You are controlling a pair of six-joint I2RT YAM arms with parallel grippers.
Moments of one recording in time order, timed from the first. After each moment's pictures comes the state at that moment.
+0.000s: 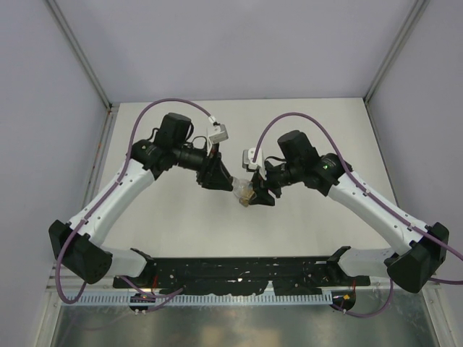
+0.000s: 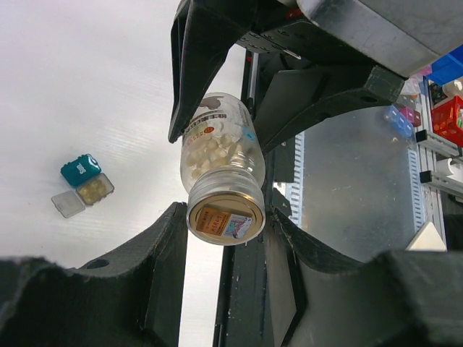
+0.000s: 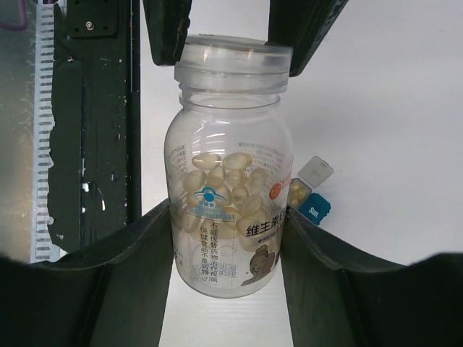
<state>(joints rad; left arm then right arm) -0.53 1.35 1.35 -0.74 1.00 0.16 0.68 1.24 1.20 -0.72 -0.68 -0.54</state>
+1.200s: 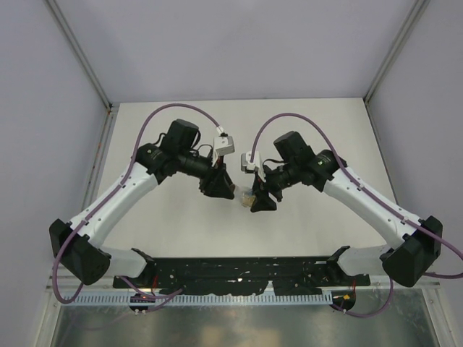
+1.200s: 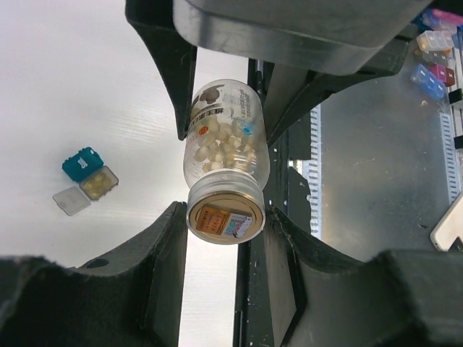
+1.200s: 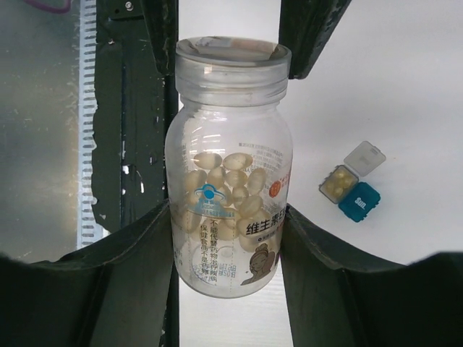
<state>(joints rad) -0.60 1.34 1.33 -0.78 0.92 0.27 0.68 1.29 1.22 -0.82 -0.74 -0.54</state>
